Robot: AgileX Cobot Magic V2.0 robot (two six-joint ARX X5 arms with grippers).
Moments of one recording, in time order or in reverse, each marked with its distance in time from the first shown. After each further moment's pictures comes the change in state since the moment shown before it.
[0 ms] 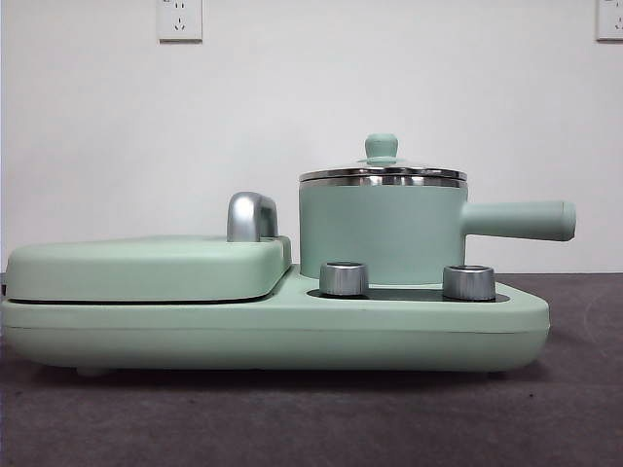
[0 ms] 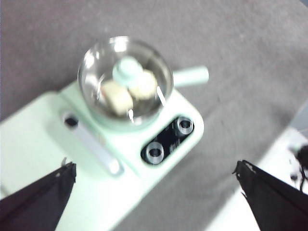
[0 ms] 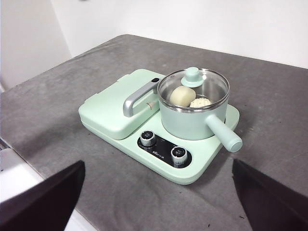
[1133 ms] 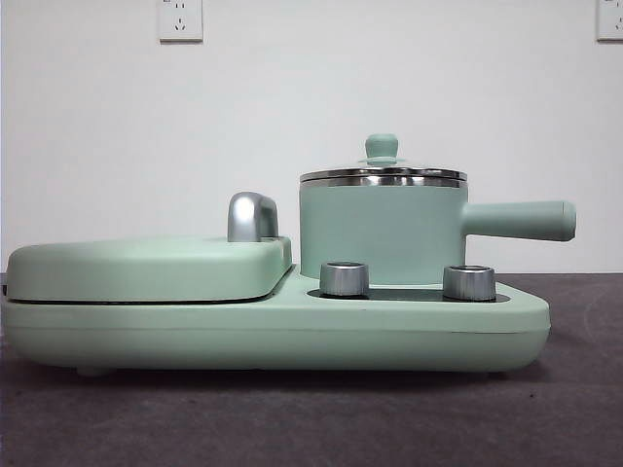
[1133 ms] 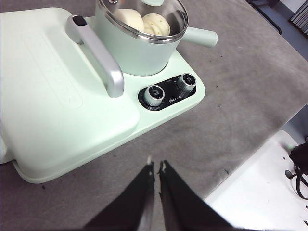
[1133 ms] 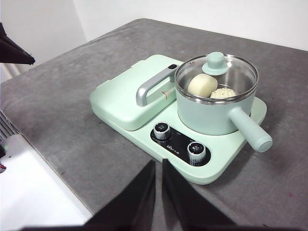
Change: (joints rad) left arm 0.000 -0.979 -1.250 0.547 -0.008 -0.266; right arm 0.000 0.001 -0.170 0.127 -0.078 -0.013
